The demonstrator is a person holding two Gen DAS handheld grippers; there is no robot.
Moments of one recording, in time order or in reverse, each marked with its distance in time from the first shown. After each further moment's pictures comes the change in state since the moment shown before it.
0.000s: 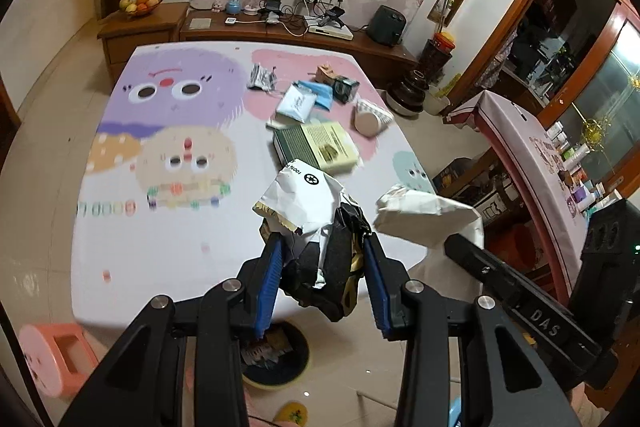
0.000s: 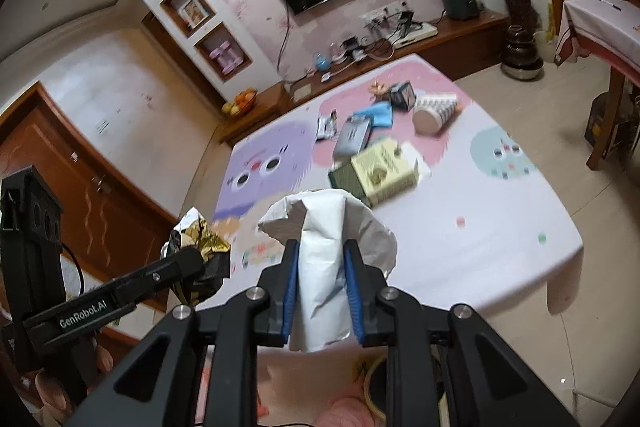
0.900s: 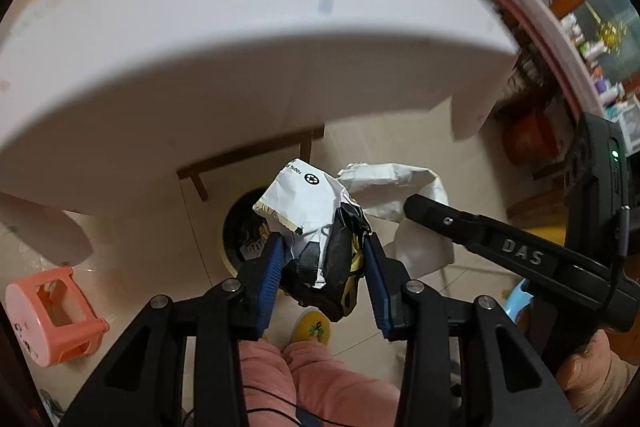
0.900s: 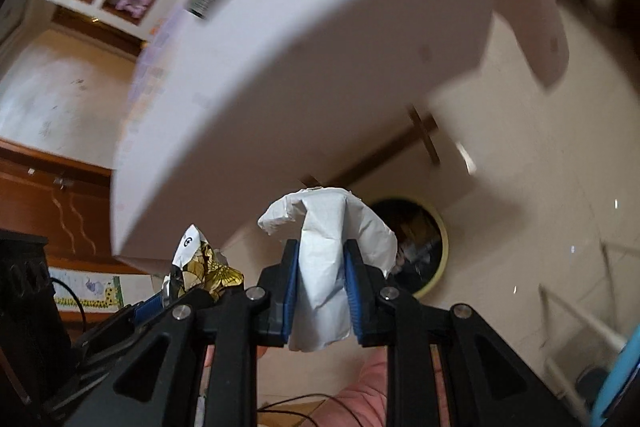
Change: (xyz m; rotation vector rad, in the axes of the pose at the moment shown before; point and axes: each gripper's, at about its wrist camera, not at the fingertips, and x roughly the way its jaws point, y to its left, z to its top) left arm 0.158 0.031 -0.215 0.108 0.385 0.006; right arm 0.102 -0.120 -0.216 0.353 0.352 -0.130
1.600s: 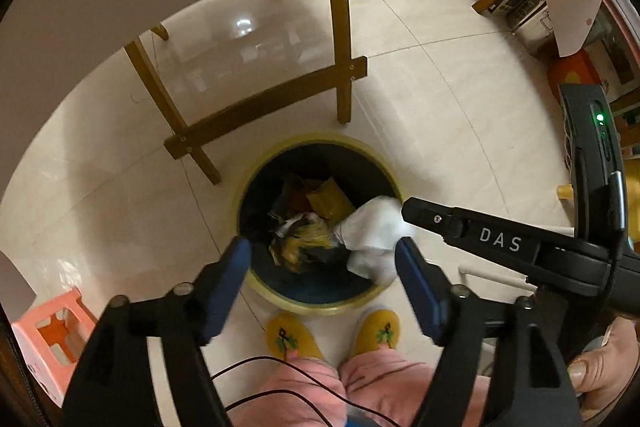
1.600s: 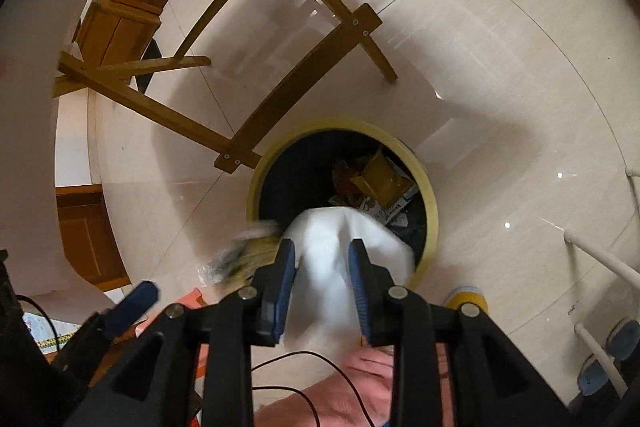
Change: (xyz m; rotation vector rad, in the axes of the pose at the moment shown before) left arm 0.189 0.047 -0.023 0.122 0.103 0.125; right arm 0.193 -0.093 -0.027 0.140 0.134 -0.094
